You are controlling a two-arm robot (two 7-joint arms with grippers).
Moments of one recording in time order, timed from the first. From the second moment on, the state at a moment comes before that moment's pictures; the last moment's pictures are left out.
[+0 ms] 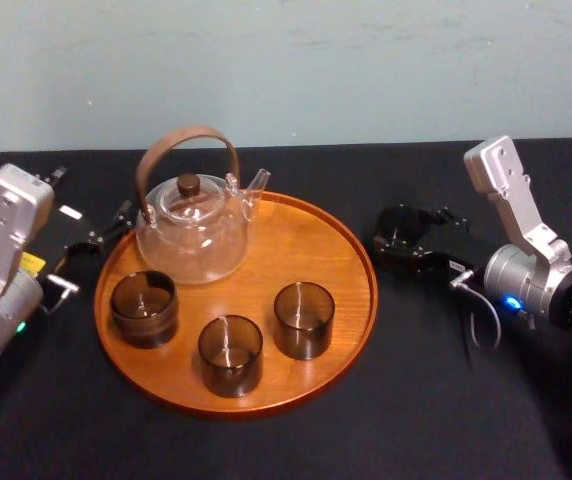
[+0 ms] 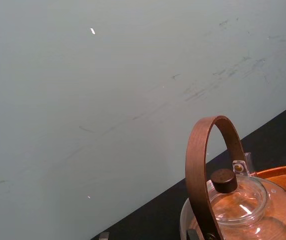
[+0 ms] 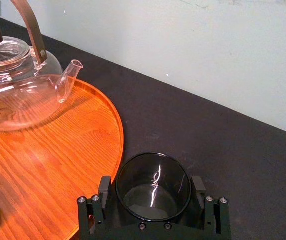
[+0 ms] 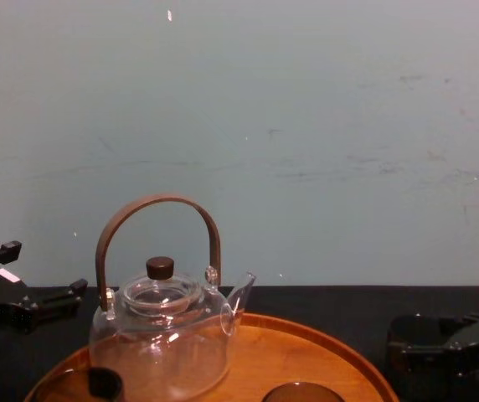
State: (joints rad) left arm -0.20 0.60 0.45 -1.41 -0.25 -0.12 0.03; right arm 0.34 0.39 -0.36 -1.22 0.26 0.18 0.42
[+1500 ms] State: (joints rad) left arm -0.20 0.60 0.45 -1.41 -0.25 -0.12 0.03; right arm 0.34 0.39 -0.36 -1.23 0.27 0.18 0.42
